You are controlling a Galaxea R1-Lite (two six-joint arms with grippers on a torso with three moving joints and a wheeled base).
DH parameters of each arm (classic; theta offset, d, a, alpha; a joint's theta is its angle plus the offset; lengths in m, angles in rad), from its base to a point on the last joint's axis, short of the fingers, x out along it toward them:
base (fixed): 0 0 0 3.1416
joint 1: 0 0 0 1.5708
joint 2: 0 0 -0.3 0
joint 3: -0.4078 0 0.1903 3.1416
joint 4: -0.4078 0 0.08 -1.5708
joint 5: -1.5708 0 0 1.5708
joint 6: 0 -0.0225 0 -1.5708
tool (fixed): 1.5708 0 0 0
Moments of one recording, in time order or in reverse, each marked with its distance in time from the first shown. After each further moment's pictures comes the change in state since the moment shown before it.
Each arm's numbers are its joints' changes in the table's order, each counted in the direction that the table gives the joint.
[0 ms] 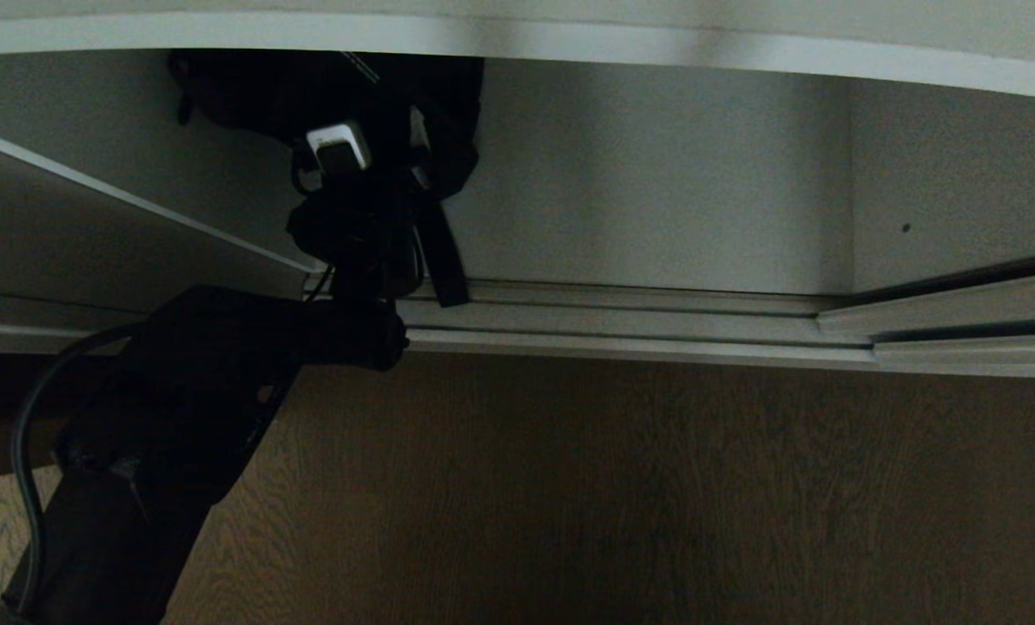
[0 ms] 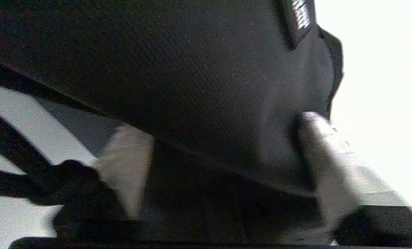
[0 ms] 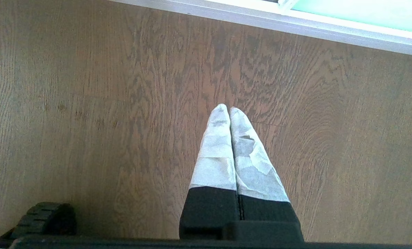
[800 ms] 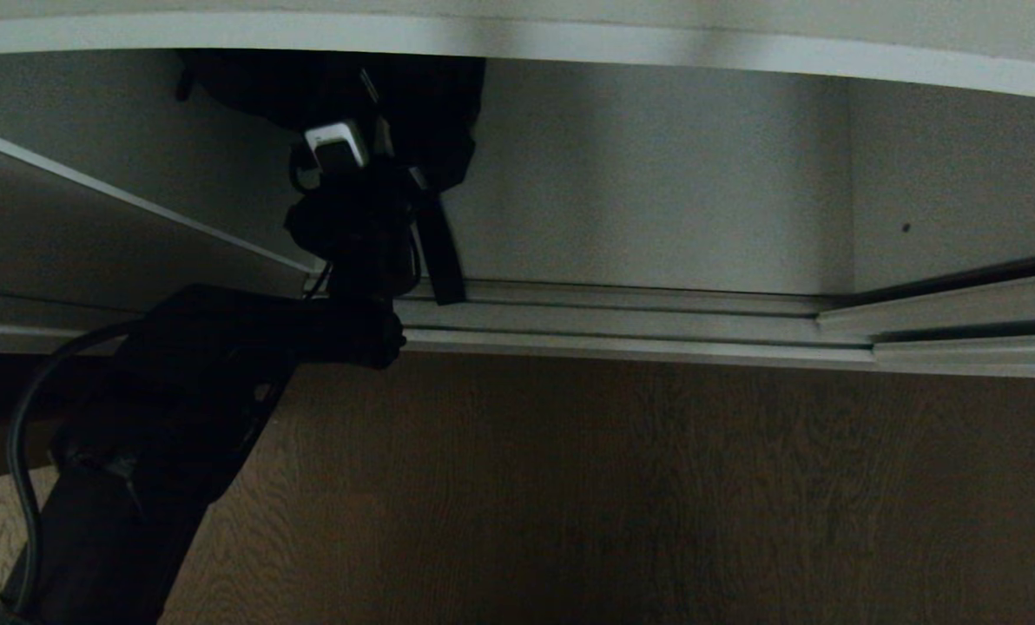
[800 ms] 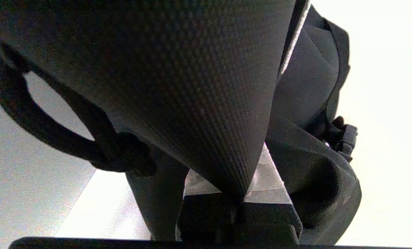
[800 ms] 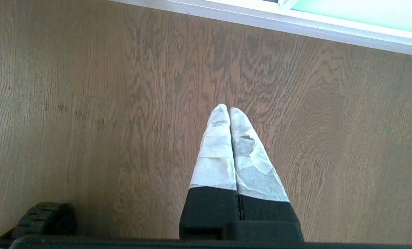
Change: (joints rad) left arm -0.007 -0.005 -0.003 -0.028 0.001 0.007; right arm 0.000 0.000 0.000 0.000 0.000 0.000
